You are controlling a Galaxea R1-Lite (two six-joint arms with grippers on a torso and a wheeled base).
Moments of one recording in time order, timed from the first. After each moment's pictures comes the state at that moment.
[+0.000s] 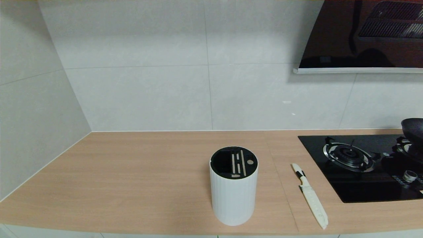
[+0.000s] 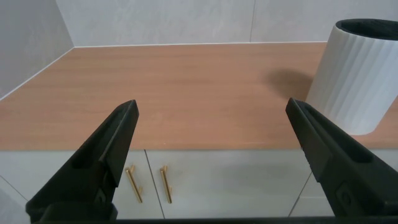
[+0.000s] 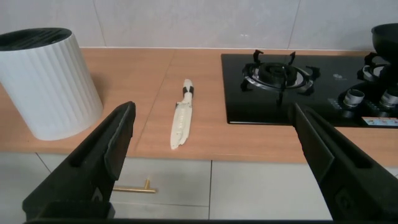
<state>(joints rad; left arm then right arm) 0.00 0.00 0.00 0.00 0.00 0.01 0.00 0.00 0.00 0.00 0.03 -0.01</state>
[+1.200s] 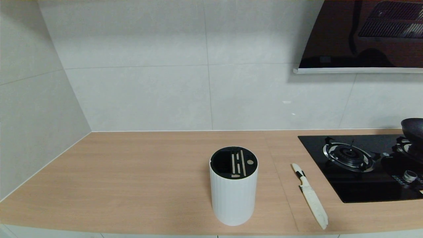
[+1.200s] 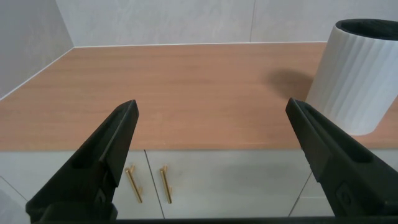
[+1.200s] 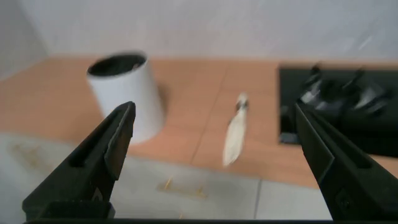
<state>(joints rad) 0.00 0.00 0.00 0.00 0.00 0.01 0.01 0.42 -0.32 0.04 0.29 0.10</state>
